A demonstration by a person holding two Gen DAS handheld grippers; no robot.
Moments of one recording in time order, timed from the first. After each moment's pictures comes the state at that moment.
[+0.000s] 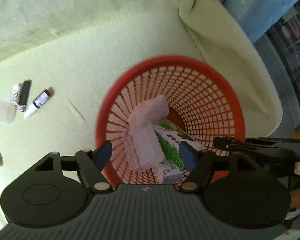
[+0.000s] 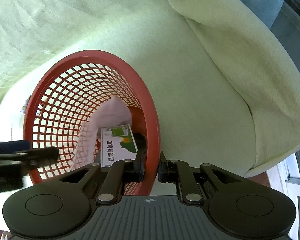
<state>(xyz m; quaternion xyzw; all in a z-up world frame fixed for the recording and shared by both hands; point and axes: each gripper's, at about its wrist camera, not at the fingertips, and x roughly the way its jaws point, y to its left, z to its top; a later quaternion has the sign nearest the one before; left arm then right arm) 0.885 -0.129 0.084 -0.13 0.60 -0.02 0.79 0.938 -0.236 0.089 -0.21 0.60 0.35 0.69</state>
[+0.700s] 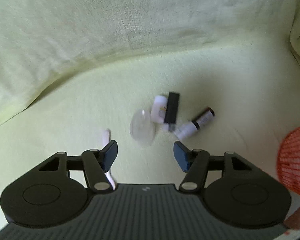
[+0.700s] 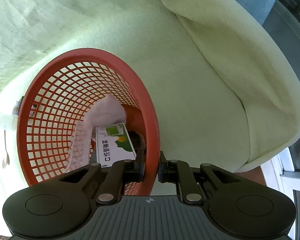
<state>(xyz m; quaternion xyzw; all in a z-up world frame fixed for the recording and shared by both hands) 0.853 0.101 0.006 -0.04 0.57 0.17 0.80 0.934 -0.230 0.086 -0.22 0.60 0.32 0.70</state>
